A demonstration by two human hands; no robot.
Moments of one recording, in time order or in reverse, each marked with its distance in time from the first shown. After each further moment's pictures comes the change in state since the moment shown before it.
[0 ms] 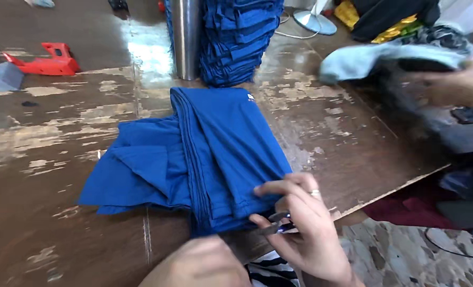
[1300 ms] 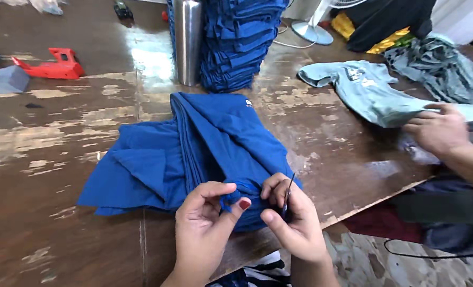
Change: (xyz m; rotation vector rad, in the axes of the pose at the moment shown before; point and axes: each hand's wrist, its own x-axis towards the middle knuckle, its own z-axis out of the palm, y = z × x) left_hand 0.059 -0.049 0.057 -0.488 0.883 0.006; right_hand -0.007 0.028 0.018 0.525 0.078 0.126
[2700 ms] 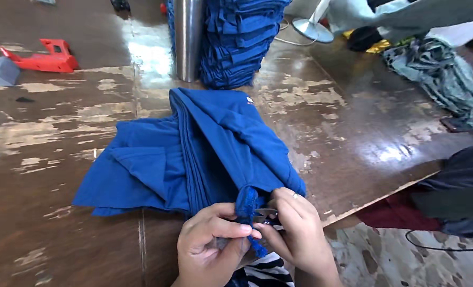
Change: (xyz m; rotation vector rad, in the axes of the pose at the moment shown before) left_hand -0.021 -0.006 -0.014 0.030 -0.186 0.151; right_hand -0.009 -0.013 0.000 -0.643 -0.071 -0.164
